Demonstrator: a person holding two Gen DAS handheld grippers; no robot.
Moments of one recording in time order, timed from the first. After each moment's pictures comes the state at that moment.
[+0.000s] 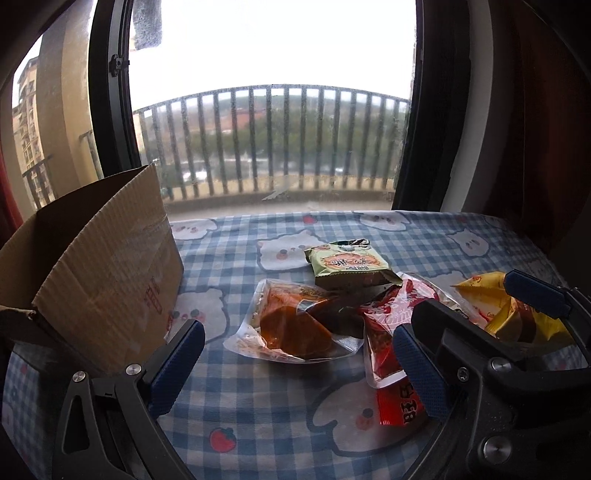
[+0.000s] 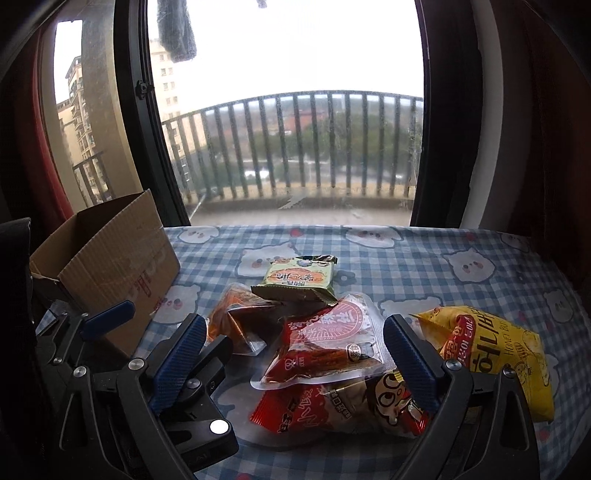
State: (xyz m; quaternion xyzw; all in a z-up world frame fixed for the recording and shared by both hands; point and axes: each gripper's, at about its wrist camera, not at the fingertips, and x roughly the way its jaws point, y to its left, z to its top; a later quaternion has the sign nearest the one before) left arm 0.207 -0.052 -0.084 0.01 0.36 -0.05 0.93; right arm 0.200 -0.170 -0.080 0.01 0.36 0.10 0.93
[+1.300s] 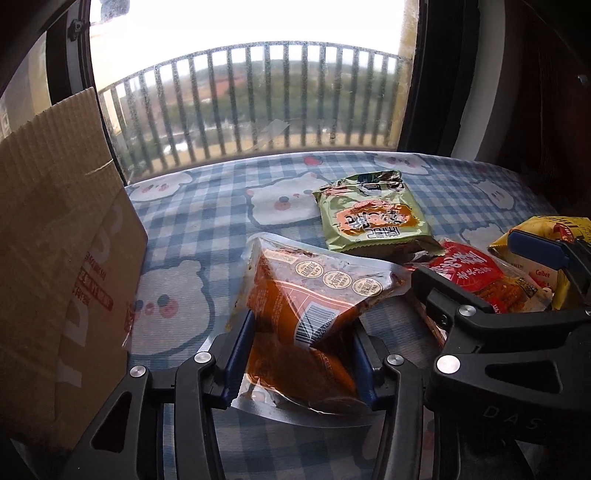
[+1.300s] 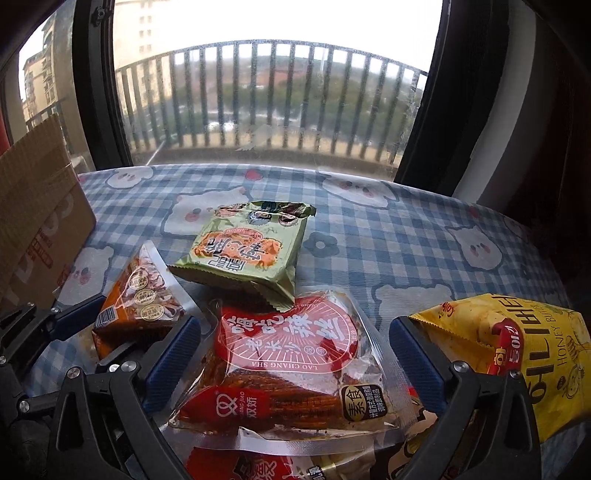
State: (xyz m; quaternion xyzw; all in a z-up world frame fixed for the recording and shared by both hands) left arm 0.261 -0.037 -0.145 0.03 0.43 -0.08 0.90; right arm 0.273 -0.152 -0.155 -0.07 0.44 0.03 0.89
